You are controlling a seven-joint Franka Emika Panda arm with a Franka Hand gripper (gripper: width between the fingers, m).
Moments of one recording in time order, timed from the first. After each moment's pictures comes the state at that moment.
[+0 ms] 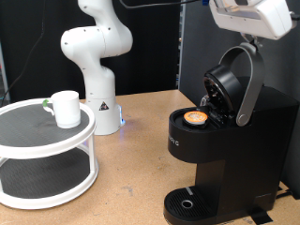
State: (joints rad) arm 0.24 -0.11 0.05 -2.00 0.58 2.06 -0.76
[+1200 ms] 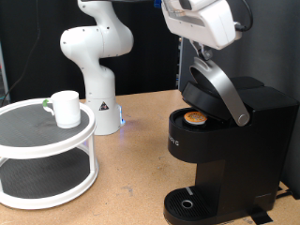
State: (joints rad) arm 0.15 -0.17 -0.05 -2.06 0.45 1.93 -0.89
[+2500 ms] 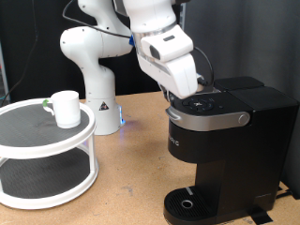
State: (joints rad) arm 0.11 -0.16 -0.07 -2.27 0.30 2.10 -0.98
